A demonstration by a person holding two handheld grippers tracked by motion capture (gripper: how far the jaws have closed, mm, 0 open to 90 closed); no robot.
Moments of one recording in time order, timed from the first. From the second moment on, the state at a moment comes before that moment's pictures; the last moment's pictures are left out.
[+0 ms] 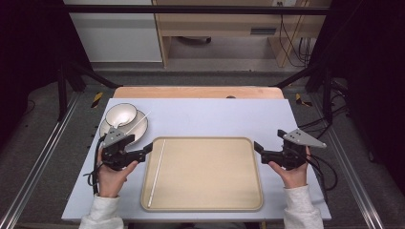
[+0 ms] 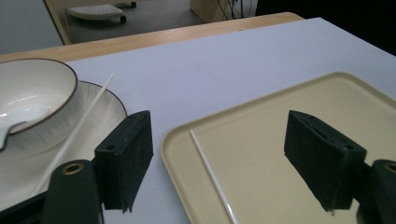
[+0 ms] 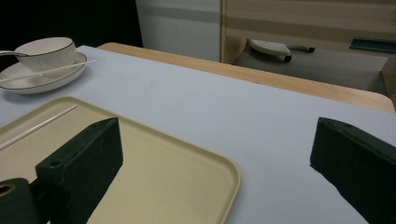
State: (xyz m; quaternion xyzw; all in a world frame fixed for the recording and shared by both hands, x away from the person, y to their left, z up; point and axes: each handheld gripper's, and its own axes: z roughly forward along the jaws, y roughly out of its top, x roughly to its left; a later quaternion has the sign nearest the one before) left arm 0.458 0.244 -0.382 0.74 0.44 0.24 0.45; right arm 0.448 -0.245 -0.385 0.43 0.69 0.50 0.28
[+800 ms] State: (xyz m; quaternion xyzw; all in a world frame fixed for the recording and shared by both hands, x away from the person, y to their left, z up) left arm 0.487 0.306 -0.416 0.76 0.48 0.26 0.35; right arm 0.449 -0.246 -0.386 0.44 0.70 0.50 0.28
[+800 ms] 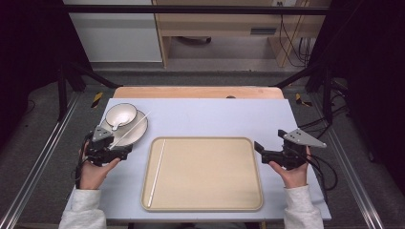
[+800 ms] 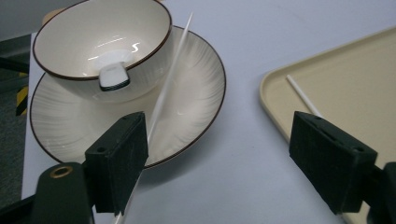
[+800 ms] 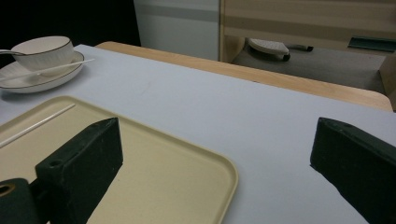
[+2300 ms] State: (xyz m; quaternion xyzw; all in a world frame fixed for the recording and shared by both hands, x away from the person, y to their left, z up) left arm 0.551 0.323 -0.459 0.78 0.50 0.21 0.30; right arm 0.454 -0.239 -0.393 0.44 0.71 0.48 0.28
